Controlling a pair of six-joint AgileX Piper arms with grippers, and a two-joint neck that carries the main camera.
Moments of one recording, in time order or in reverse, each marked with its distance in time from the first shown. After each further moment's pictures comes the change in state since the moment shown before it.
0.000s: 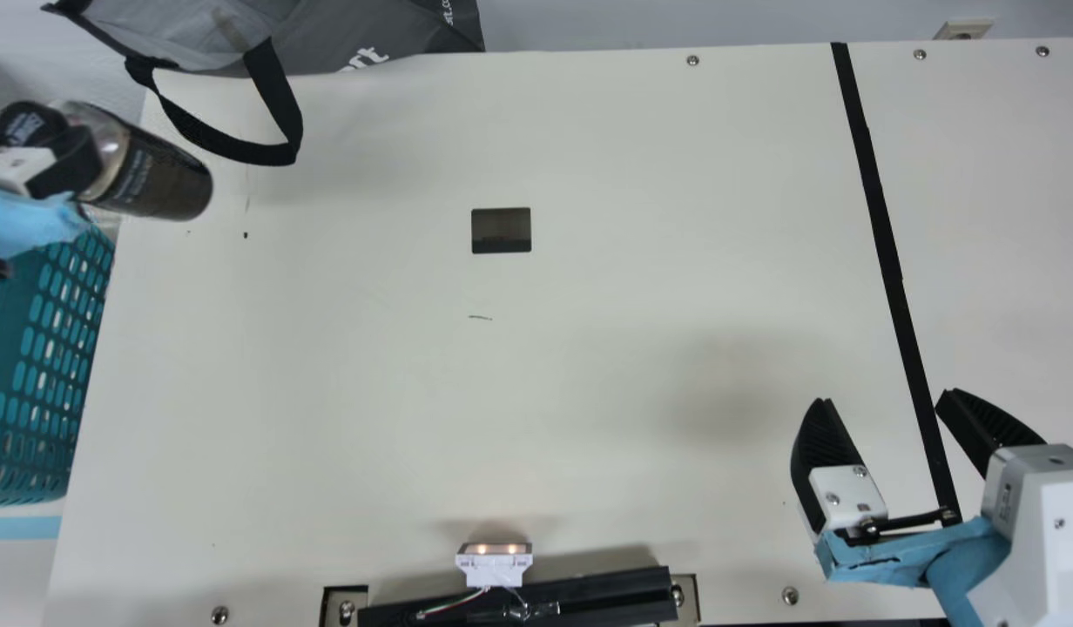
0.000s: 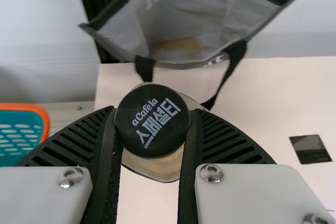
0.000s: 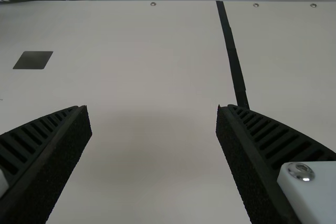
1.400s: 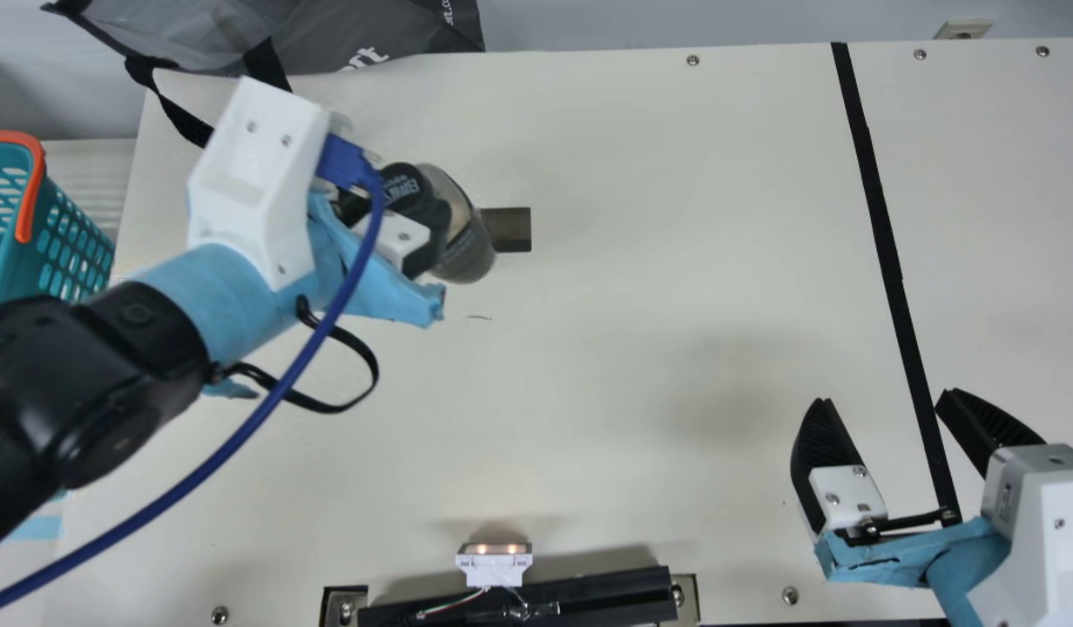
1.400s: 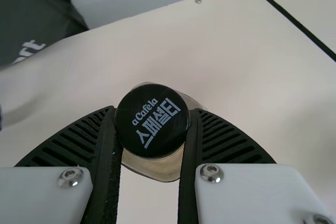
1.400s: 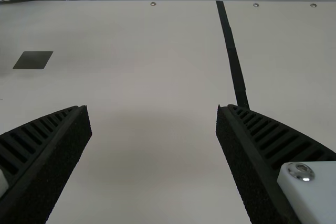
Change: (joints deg) left arm -43.6 11.3 -4.7 39.3 -3.3 -47.7; right arm 0.0 0.0 0.0 0.0 0.0 0.0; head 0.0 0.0
